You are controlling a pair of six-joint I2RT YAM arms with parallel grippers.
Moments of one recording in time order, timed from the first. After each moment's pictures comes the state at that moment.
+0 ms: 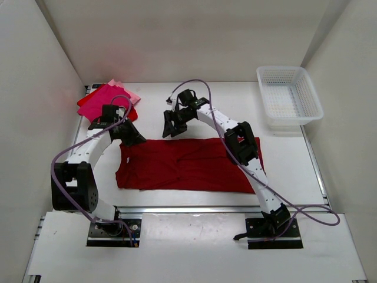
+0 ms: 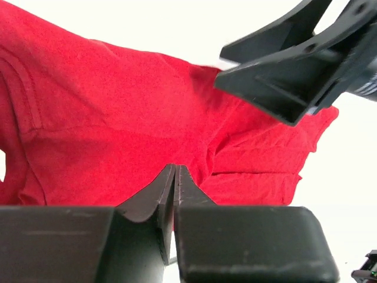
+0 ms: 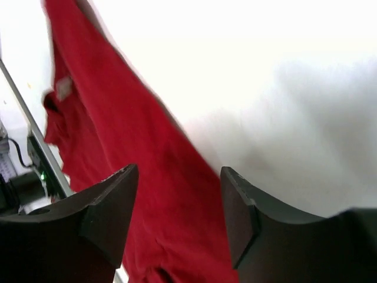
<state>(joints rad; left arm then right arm) -0.03 1.49 1.03 -0.52 0.40 -0.62 0.60 2.57 2.28 -0.72 -0.71 0.26</state>
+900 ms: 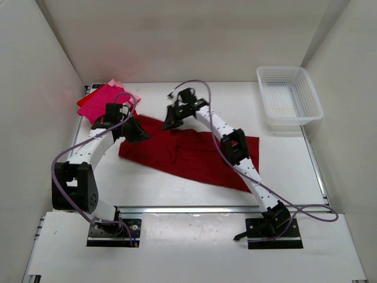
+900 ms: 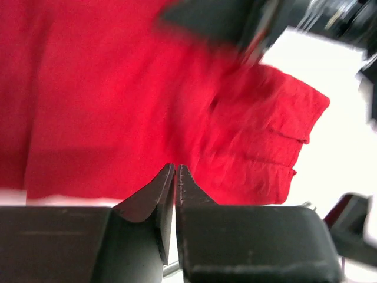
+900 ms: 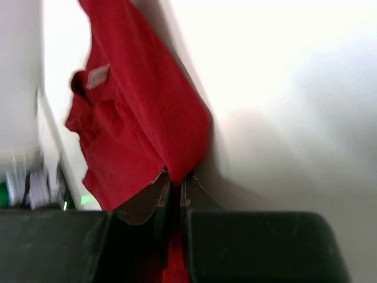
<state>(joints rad) -0.06 1.48 1.03 -0.45 0.41 -0.61 0.61 2.91 2.75 -0.68 -0.81 0.42</state>
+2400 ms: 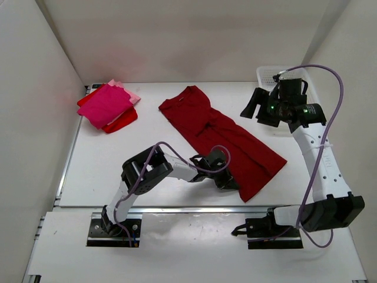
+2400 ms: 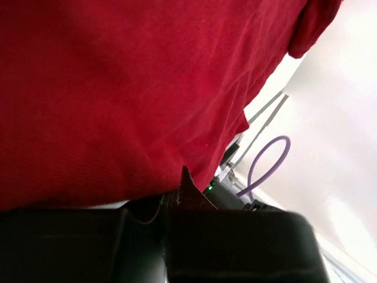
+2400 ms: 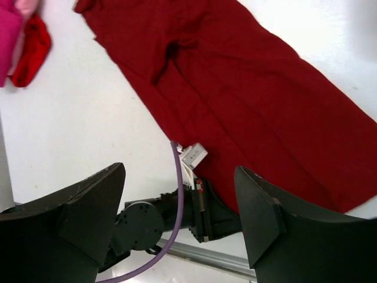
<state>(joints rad) -1.07 2.14 1.17 0.26 0.35 -1.49 0.12 1.33 1.52 -0.94 -0.21 0.42</state>
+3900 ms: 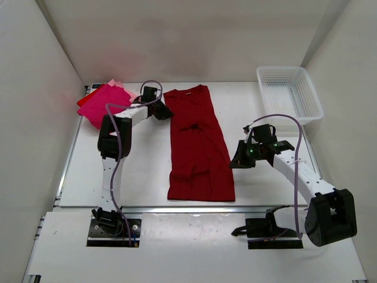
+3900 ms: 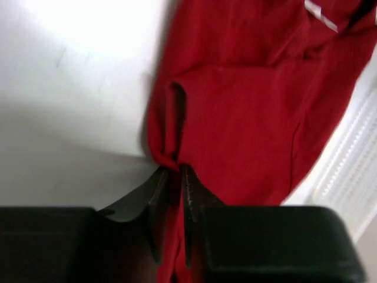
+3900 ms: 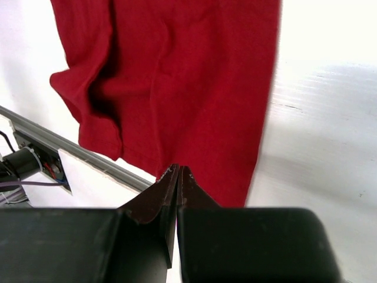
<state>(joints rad) -0.24 2.31 1.69 -0.20 0.24 -0.96 0.26 1.20 0.78 -0.61 -0.46 0.44</state>
